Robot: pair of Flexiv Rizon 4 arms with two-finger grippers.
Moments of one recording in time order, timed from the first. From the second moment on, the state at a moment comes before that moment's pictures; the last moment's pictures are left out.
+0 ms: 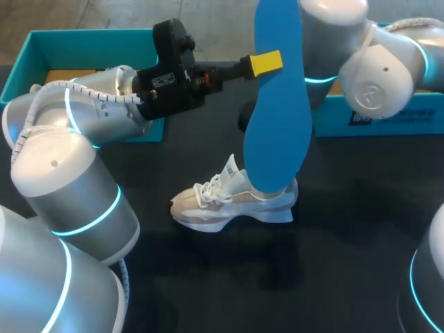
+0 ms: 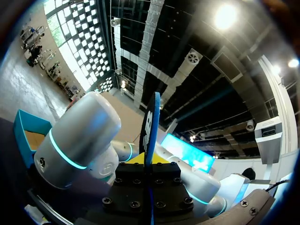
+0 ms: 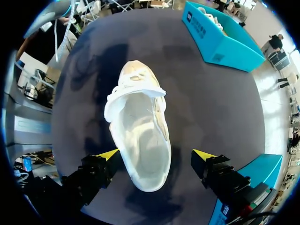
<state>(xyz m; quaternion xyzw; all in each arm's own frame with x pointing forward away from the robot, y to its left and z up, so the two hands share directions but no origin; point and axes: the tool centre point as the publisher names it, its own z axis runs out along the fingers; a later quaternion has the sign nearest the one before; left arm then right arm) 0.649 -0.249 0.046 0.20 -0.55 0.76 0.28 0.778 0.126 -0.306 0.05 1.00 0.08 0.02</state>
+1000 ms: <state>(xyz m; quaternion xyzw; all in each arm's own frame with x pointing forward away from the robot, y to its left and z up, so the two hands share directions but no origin) 0.649 -0.249 0.046 0.20 -0.55 0.76 0.28 0.783 0.153 -0.362 0.07 1.00 0.05 0.01</state>
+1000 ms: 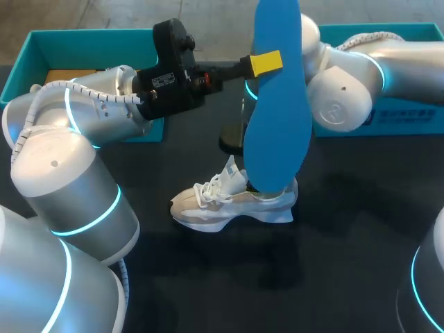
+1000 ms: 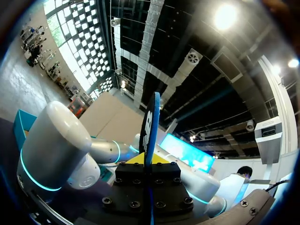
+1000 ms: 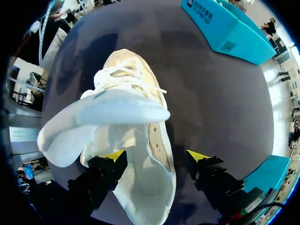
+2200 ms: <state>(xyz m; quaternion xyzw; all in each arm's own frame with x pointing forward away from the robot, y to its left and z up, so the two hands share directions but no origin) 0.649 -0.249 0.046 0.20 -0.55 0.76 0.28 0.782 0.143 -0.371 0.20 0.98 0.05 -0.05</state>
